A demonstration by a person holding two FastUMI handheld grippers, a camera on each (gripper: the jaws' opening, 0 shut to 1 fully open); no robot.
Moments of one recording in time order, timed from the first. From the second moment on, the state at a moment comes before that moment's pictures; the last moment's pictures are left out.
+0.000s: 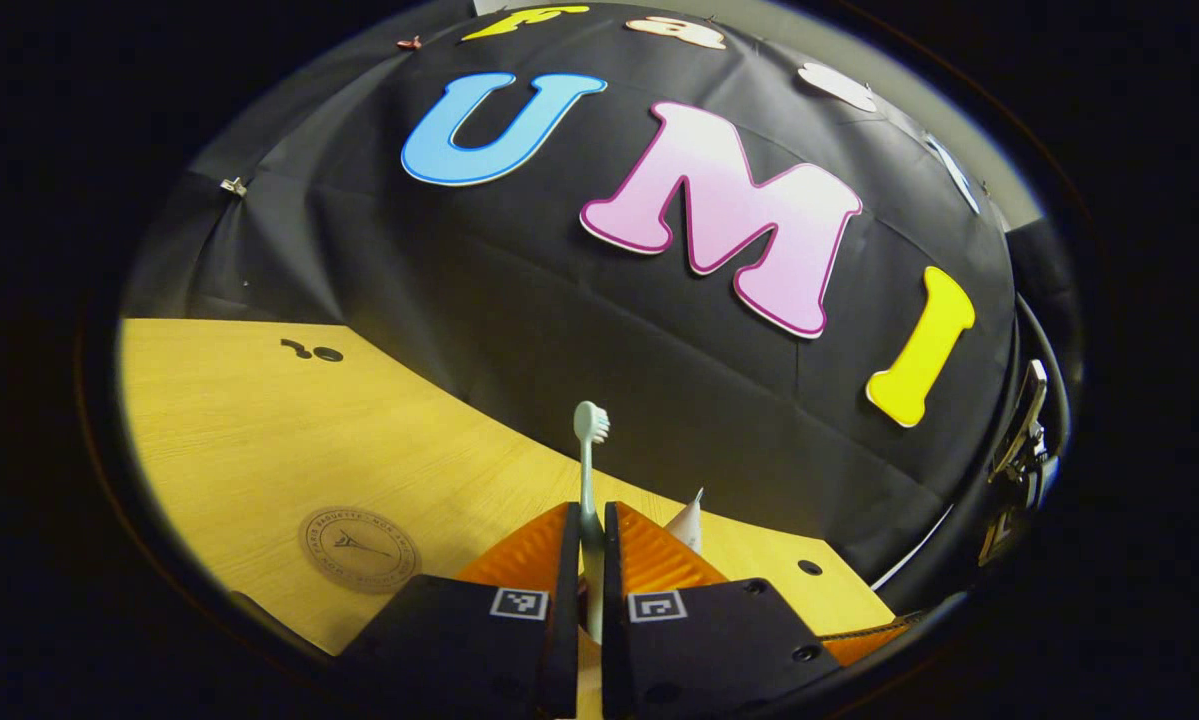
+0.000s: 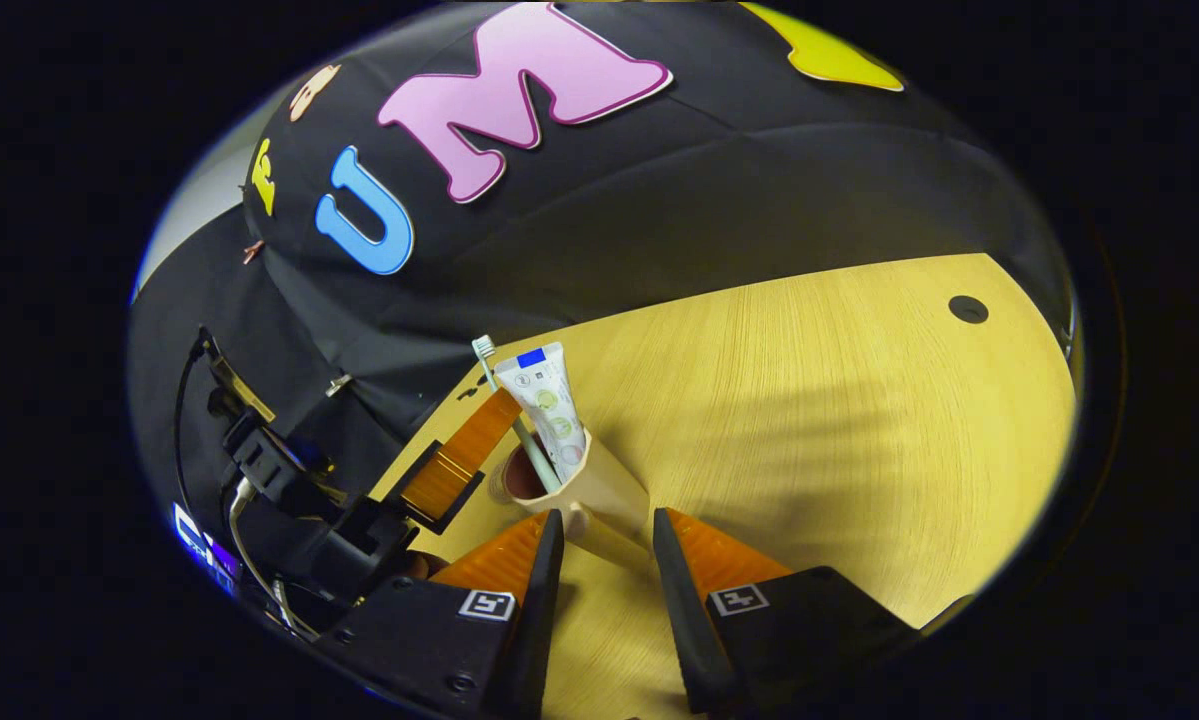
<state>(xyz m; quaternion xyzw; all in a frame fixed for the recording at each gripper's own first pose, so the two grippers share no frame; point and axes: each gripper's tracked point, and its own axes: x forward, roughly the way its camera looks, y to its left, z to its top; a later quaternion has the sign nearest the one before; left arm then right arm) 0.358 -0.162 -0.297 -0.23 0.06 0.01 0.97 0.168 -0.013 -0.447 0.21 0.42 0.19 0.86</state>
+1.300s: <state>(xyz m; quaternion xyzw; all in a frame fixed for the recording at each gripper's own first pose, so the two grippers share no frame) 0.144 -0.097 -0.285 -0.09 0.19 -0.03 0.98 0.167 0.036 -0.490 -0.09 0.54 0.30 0.78</state>
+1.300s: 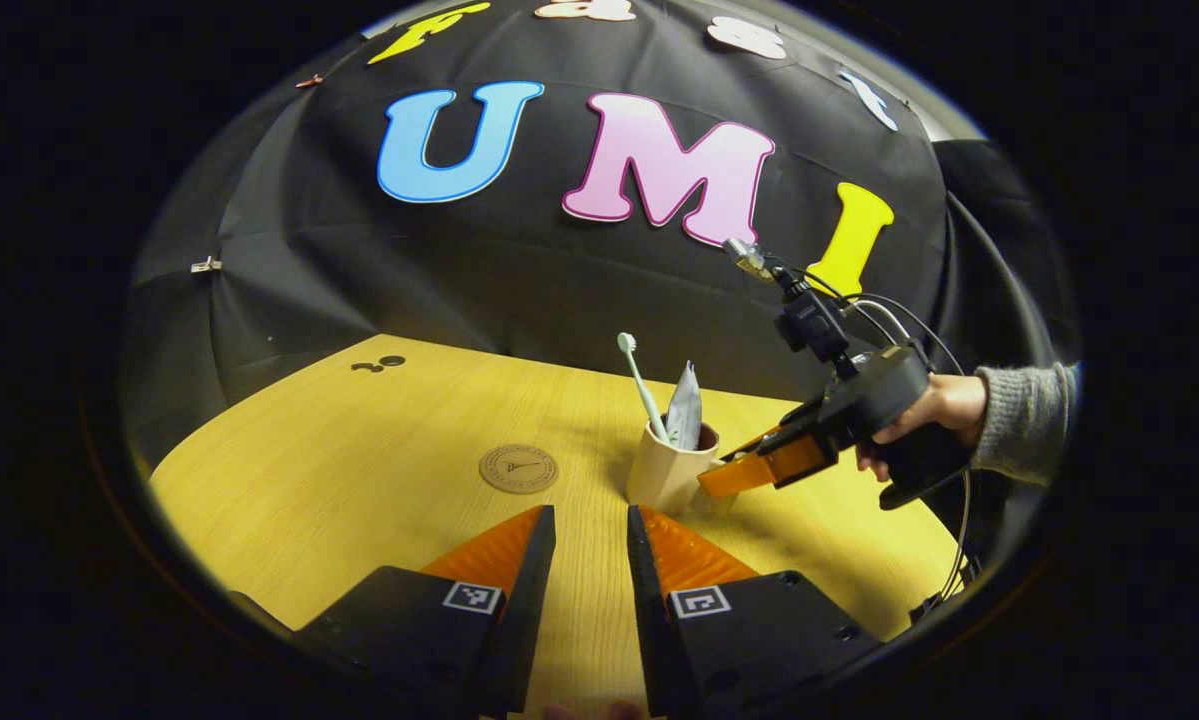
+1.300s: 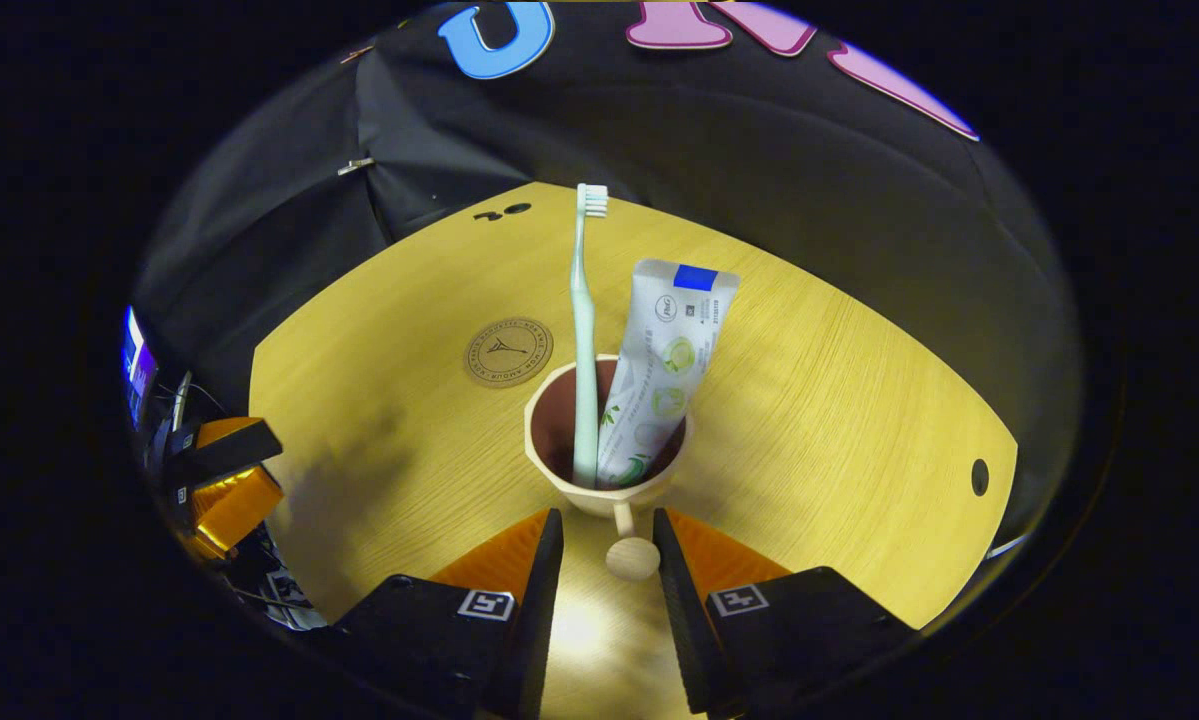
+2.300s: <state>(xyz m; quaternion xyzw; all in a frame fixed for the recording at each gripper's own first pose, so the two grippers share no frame) 0.110 -0.063 -0.289 -0.10 0.20 0.00 0.97 0.168 0.035 -0.497 -0.14 0.57 0.27 0.77</state>
